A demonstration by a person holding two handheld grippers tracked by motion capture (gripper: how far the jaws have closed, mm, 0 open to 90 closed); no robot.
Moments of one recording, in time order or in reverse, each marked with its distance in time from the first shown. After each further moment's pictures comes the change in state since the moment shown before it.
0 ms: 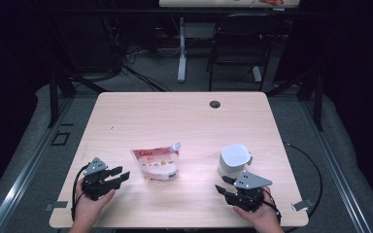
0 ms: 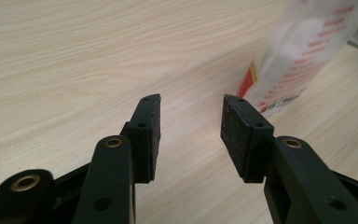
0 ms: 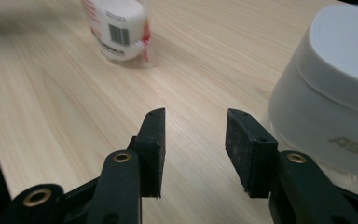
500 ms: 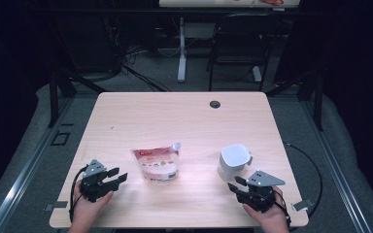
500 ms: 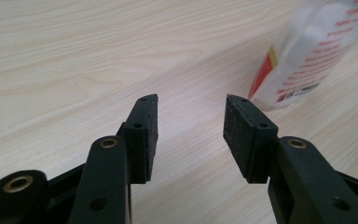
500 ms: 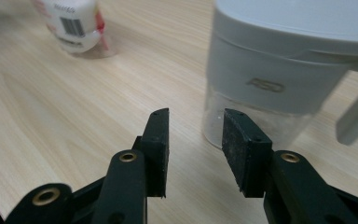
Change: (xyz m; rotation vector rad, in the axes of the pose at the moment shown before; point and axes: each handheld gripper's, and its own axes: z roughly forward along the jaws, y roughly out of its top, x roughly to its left) left arm 0.007 -0.009 -0.006 0.010 0.059 0.012; right arm -0.017 -0.011 -0.023 0.025 -0.101 0.144
